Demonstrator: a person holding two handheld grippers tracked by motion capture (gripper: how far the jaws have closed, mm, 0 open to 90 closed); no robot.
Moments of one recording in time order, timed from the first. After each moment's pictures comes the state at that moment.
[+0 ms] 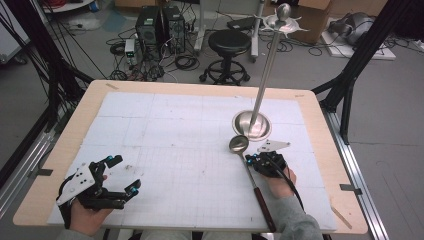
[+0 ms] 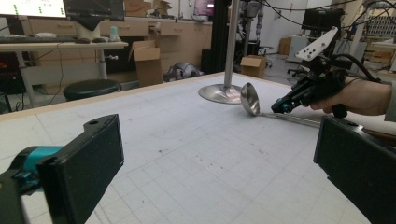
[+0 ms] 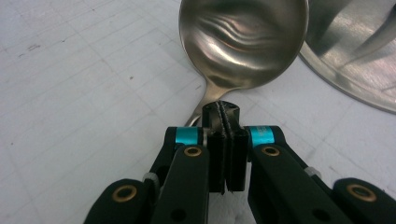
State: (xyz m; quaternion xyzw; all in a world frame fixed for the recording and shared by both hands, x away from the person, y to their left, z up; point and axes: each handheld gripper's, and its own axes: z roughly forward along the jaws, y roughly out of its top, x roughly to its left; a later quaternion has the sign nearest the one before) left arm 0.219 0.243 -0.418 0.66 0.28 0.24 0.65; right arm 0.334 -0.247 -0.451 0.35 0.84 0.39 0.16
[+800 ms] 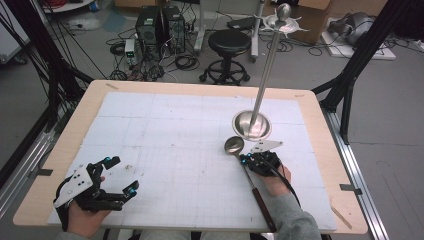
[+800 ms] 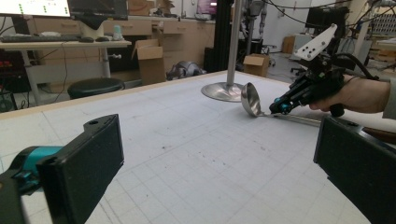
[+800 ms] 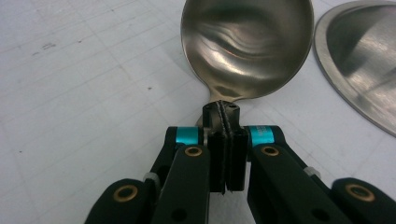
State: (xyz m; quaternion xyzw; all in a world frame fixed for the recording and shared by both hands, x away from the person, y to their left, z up) left arm 0.216 0.246 -0.418 0.66 0.29 0.25 0.65; right arm 0.337 -0.232 -0.450 0.31 0.85 0.39 0.16
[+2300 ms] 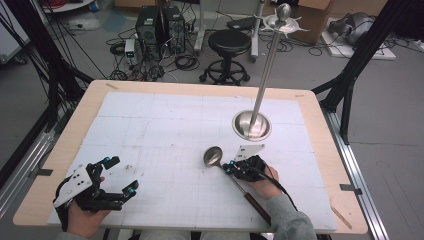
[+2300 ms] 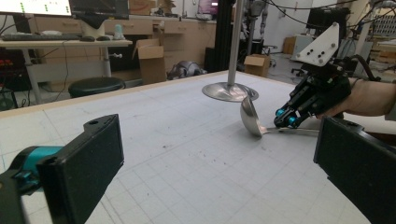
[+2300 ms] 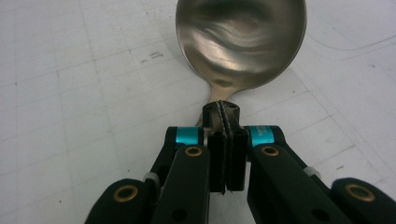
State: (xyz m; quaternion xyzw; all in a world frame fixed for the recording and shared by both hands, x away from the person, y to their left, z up) left arm 0.216 0.247 -0.419 0.66 0.29 0.25 0.65; right arm 0.326 -0.191 -0.448 0.20 0.89 0.40 0.10
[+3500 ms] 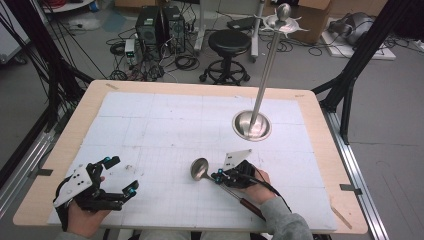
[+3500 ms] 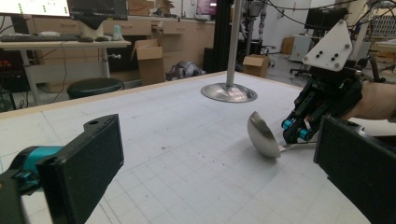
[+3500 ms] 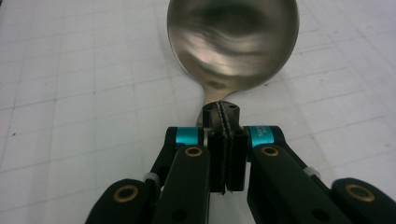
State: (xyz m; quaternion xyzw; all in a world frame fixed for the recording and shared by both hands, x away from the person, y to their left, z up) left arm 0.216 0.247 -0.418 0.66 0.29 0.24 0.65; right arm 0.311 -0.162 -0.443 0.12 0.91 0.40 0.07
